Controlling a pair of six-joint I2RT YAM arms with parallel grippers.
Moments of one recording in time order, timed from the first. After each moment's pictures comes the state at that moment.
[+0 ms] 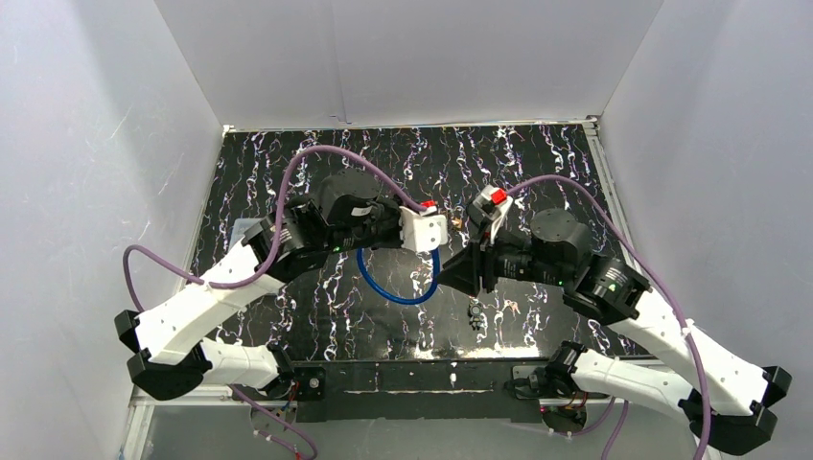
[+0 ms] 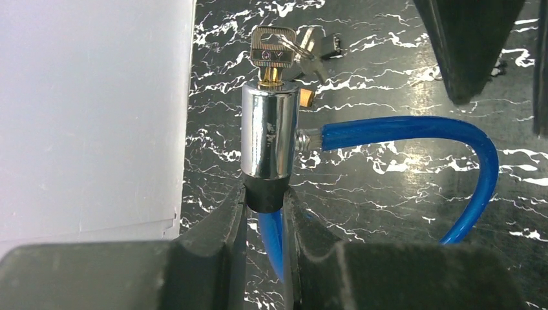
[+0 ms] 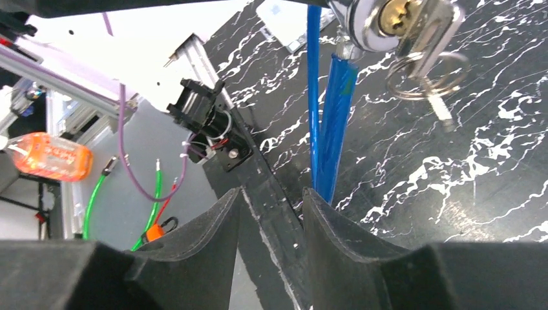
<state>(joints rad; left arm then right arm) -1.02 1.23 1.53 -0.81 0.00 0.78 0.93 0.82 1.05 -0.51 -0.33 0.41</state>
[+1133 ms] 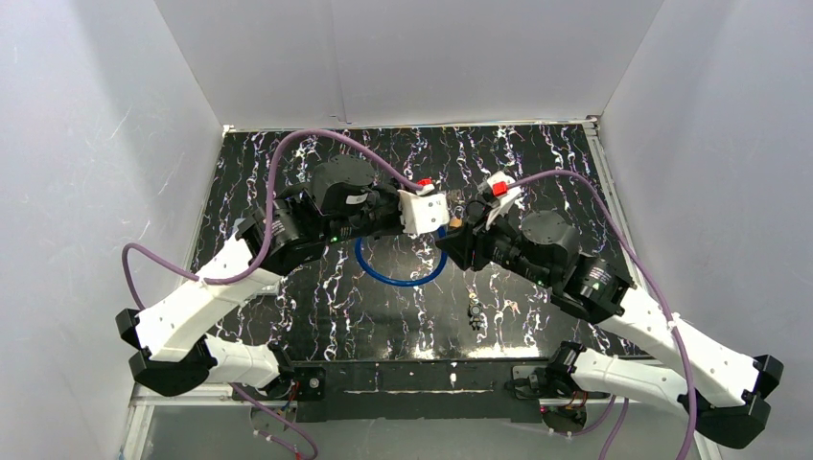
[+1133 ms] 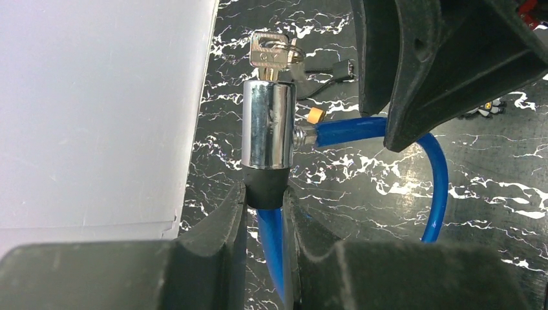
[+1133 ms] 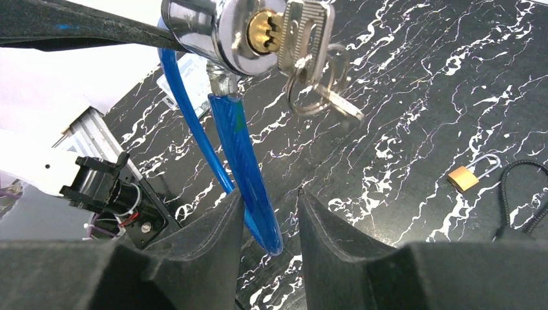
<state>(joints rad) -1.01 1.27 1.65 -0.82 0.00 0.71 0.97 0.86 0.99 -0.35 0.05 0.31</state>
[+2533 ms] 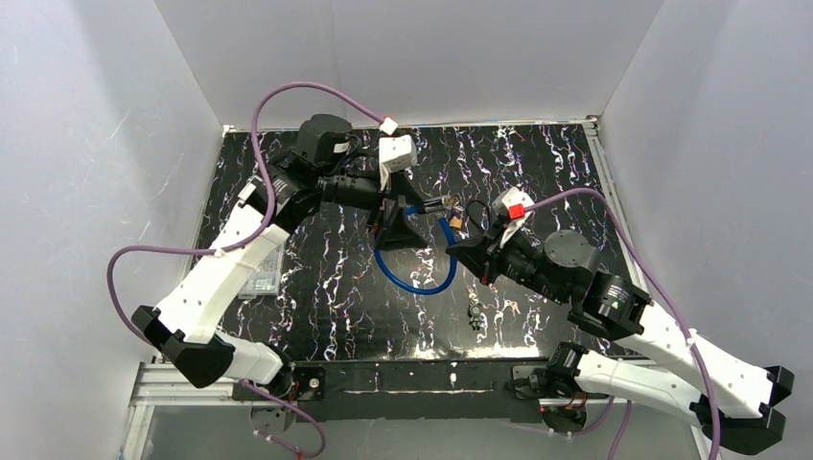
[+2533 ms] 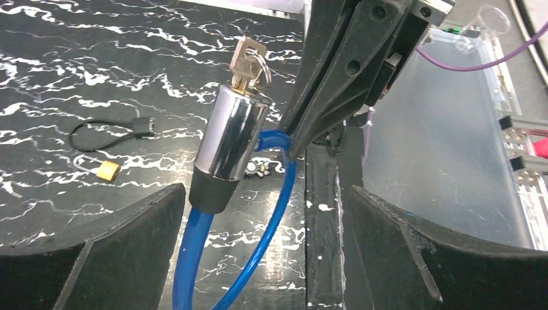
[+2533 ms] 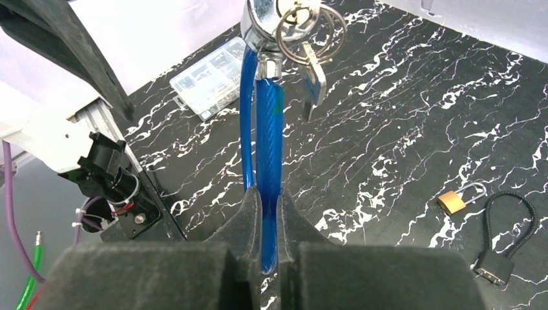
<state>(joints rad) -0.67 1.36 1.68 -0.84 0.86 0.21 1.04 0.72 0.91 -0.31 0.07 0.22</state>
